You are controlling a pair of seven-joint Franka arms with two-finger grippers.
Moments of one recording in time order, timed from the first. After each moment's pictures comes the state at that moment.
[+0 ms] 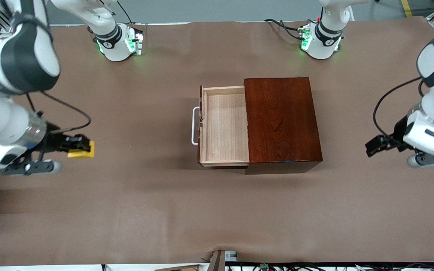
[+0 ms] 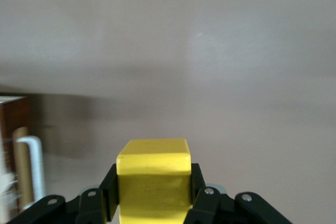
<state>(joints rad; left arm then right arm) 0.19 0.20 -0.32 -1.53 0.12 1.83 -0.25 0.22 0.41 0.01 -1.18 0.08 1.54 0.20</state>
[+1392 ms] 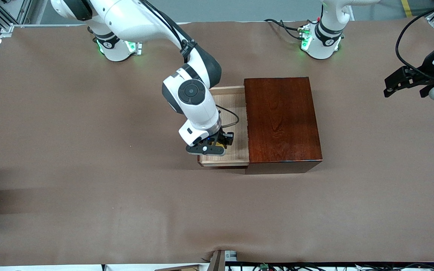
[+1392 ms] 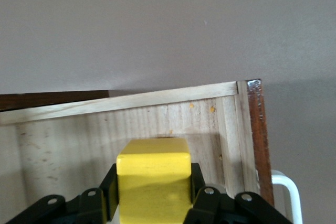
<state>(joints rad) -0.04 -0.02 -0.04 -1.52 0.01 1.52 -0.06 0.71 0.73 0.00 -1.29 0.08 2.19 0.80</state>
